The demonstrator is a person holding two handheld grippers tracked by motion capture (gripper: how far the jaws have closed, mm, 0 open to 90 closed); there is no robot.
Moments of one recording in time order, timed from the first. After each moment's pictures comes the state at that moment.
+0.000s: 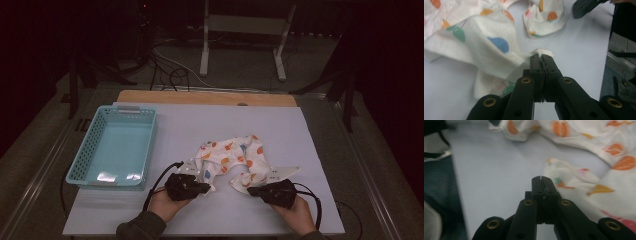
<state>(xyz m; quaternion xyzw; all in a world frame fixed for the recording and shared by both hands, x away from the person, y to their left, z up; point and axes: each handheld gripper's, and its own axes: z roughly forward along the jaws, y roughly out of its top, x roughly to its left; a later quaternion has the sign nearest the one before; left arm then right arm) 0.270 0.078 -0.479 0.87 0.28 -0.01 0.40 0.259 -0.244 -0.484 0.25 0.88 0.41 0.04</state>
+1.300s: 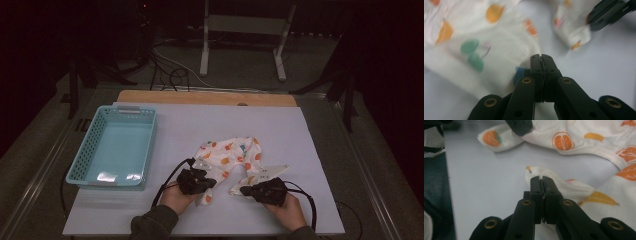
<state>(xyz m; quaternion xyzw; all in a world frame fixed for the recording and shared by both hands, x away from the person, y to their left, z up) 0.291 0.047 -0.485 0.88 0.29 0.00 0.38 0.268 -0.226 -0.493 0.24 0.89 0.39 0.03</state>
